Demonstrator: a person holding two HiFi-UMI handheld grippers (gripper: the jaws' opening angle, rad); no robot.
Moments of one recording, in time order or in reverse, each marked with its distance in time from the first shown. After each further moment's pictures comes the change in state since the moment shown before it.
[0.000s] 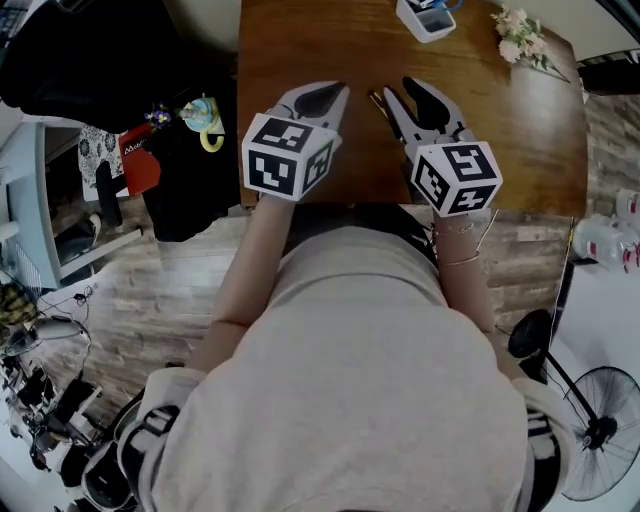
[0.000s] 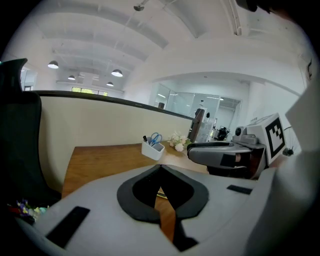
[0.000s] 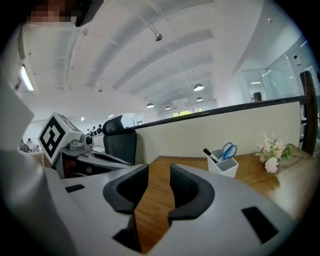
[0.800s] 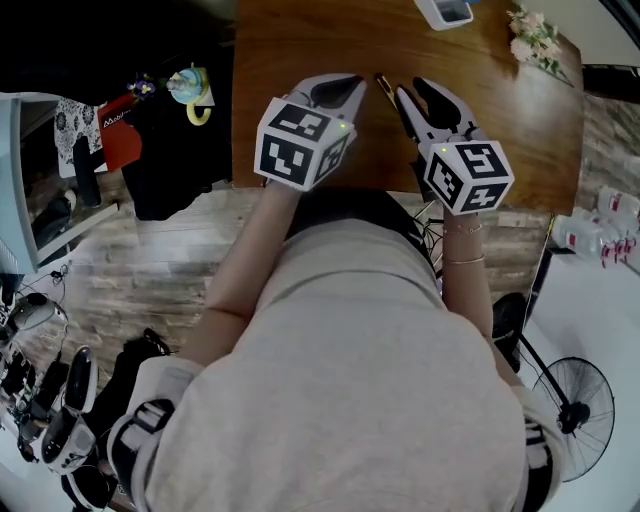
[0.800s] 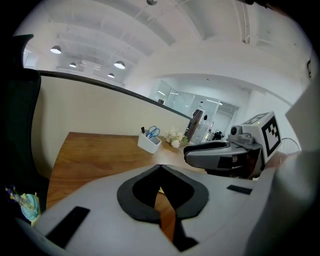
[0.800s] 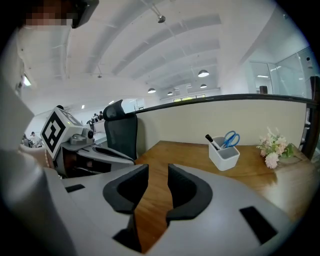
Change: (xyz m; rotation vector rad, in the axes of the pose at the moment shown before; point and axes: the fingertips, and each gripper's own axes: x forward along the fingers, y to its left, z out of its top) left arm 0.007 0.007 -0.029 -0.087 0.029 -0.071; right arm 0.014 0.007 -0.033 -0.031 0.177 0.016
